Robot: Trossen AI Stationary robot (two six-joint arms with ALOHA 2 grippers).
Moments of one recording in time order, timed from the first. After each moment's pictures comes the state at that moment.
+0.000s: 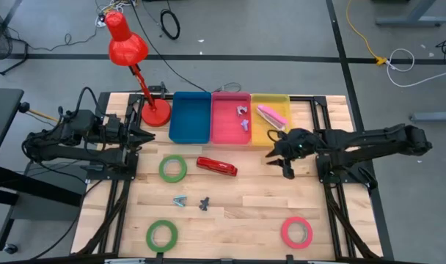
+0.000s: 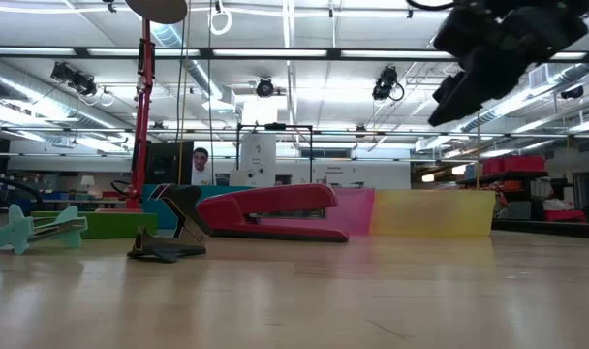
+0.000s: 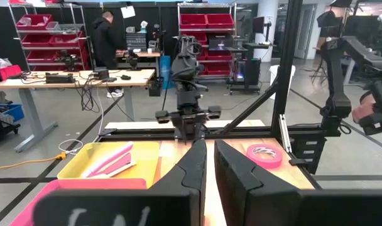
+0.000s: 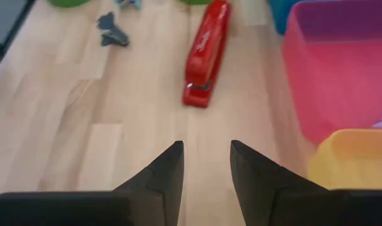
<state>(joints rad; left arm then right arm) 0.00 0.39 0.79 -0.39 0.00 0.00 -0.04 0.96 0.61 -0.37 -0.12 0.00</state>
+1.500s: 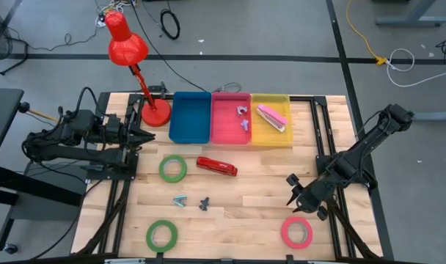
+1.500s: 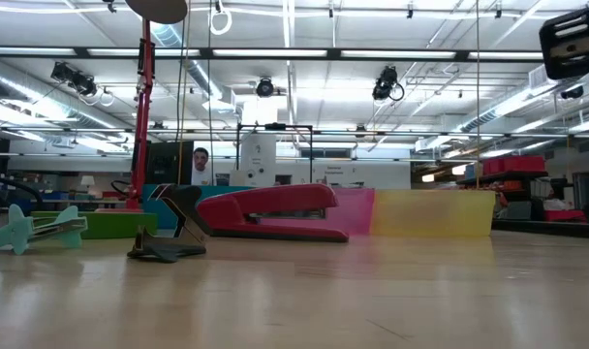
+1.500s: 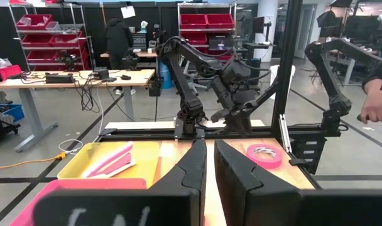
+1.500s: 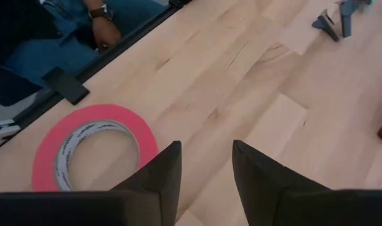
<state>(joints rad) 0.00 0.39 0.79 -0.39 0.00 0.00 0.73 0.93 0.55 -0.39 0.05 -0.03</state>
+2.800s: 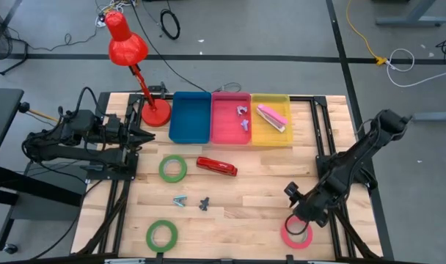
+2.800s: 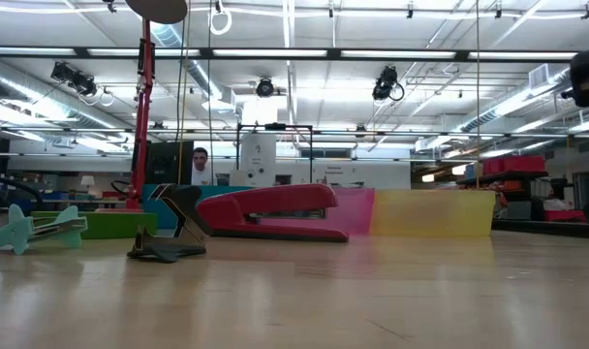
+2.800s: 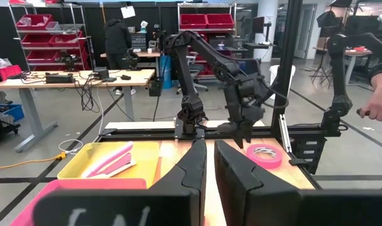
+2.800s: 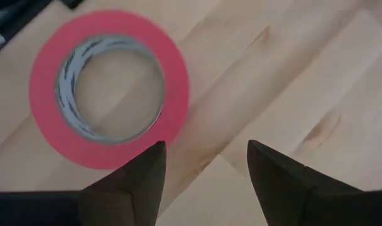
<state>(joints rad) 0.00 0.39 0.79 -0.39 0.00 0.00 0.81 1.24 0.69 -0.62 0.03 0.00</state>
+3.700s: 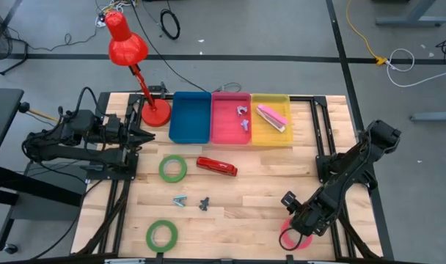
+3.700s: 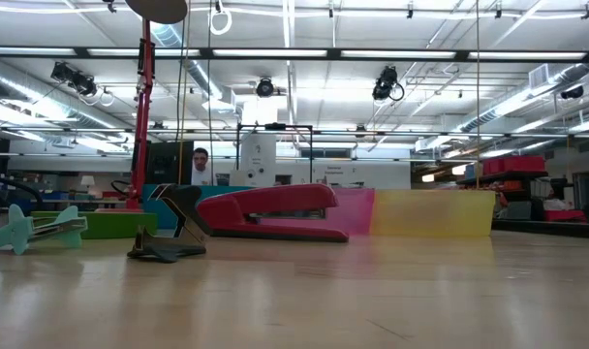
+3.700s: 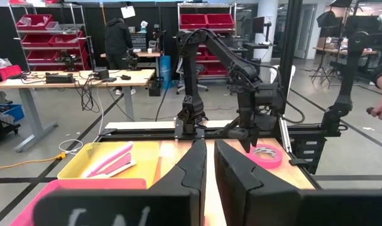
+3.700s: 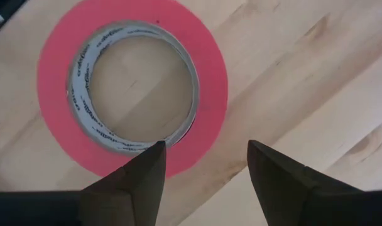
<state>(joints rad) 0.00 0.39 0.79 -0.39 0.00 0.00 0.86 1.48 0.85 -0.71 0.01 0.02</state>
